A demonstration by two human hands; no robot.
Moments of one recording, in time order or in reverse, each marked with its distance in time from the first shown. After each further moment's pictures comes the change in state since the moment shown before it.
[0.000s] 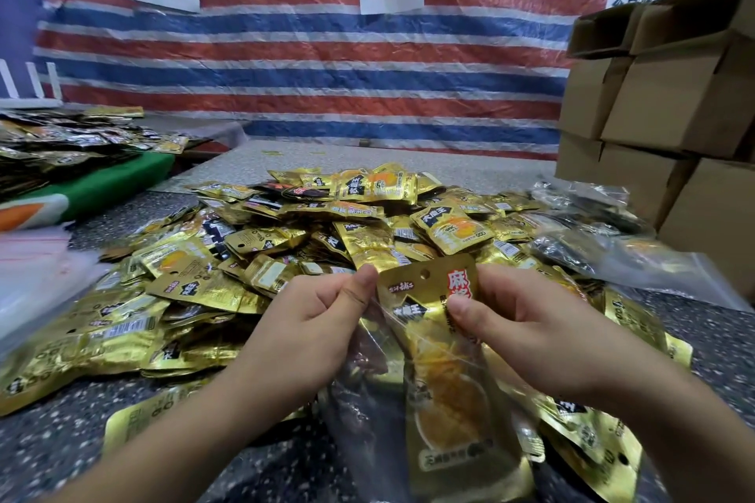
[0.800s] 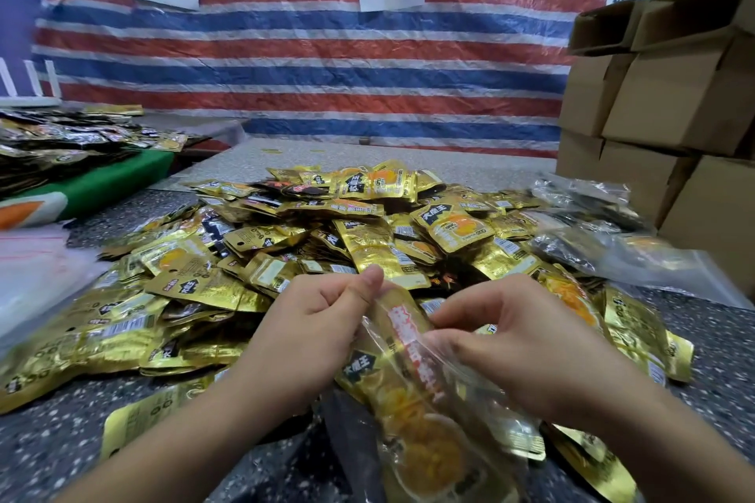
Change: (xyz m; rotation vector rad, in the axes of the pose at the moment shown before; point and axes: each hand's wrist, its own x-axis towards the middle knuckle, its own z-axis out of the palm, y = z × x) left_hand 0.000 -0.001 0.004 -0.100 -0.011 -0.092; right_hand -0.003 -0.012 0.012 -0.015 0.000 0.162
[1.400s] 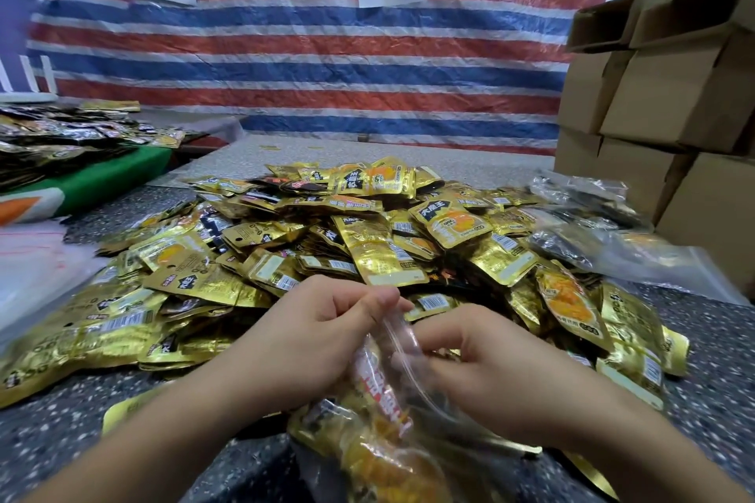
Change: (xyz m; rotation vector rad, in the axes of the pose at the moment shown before) left_hand 0.000 0.006 -0.009 0.215 -0.229 -0.047; right_hand 0.001 -0.006 0.017 -0.006 -0.265 -0.060
